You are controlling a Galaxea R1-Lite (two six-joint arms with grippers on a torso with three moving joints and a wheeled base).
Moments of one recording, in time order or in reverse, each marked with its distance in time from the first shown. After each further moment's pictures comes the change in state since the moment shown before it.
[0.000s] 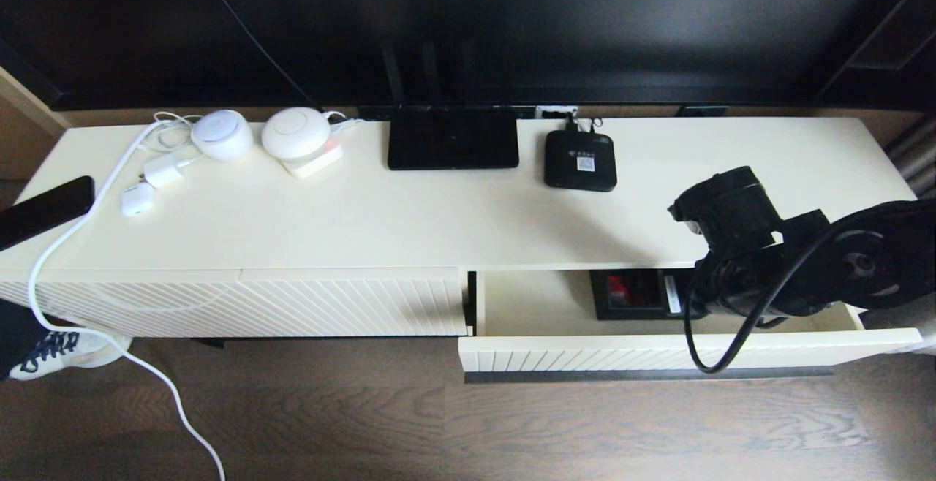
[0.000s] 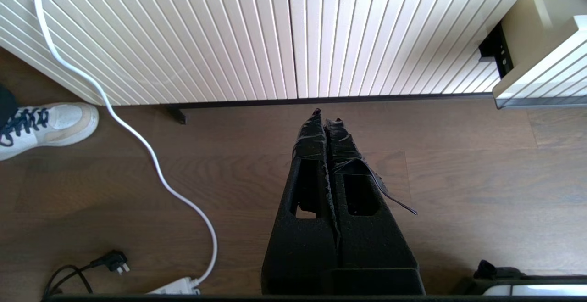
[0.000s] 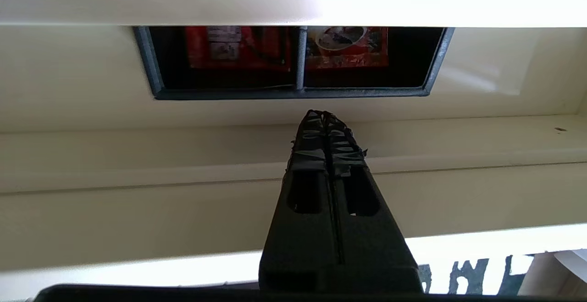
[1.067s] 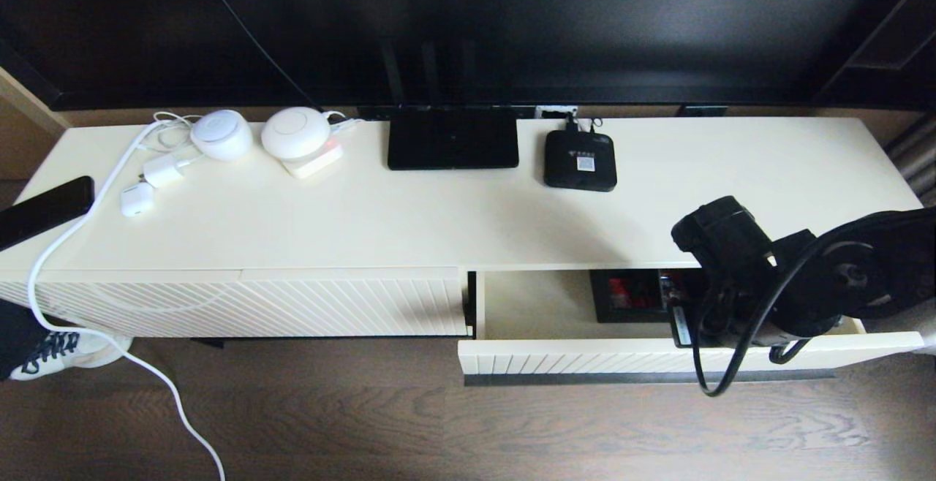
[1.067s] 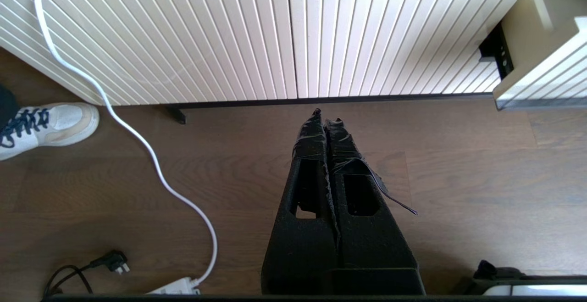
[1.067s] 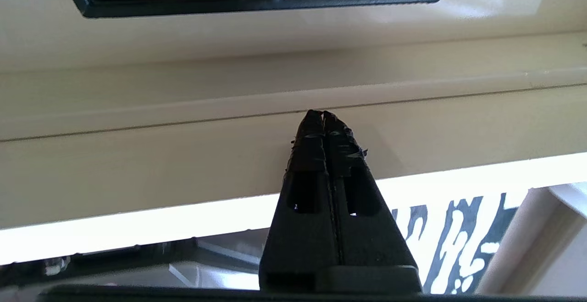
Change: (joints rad) left arm 0.000 0.000 0.000 0.000 0.000 -0.001; right arm 0.015 0.005 0.036 0.164 0.011 0.119
